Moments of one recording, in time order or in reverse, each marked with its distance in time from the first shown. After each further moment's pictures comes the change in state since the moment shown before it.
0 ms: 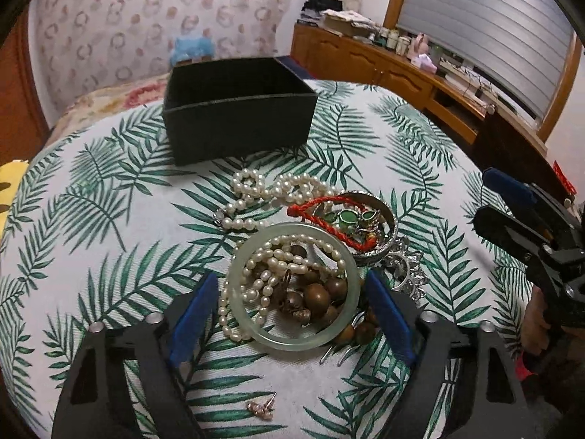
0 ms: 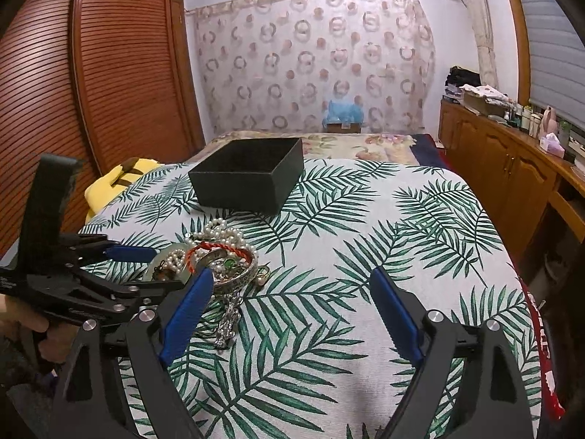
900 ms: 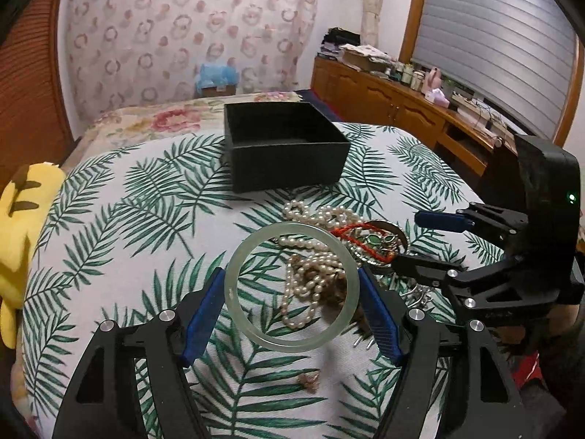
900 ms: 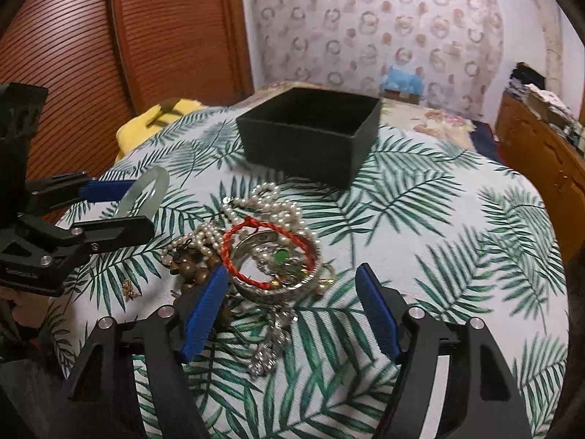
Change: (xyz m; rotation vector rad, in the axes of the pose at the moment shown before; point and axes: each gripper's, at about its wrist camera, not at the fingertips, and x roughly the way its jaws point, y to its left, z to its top) left arm -0.048 0.023 -0.007 -0.049 -0.143 0.065; right arm 0.065 0.038 0.014 -0.167 0.211 0.169
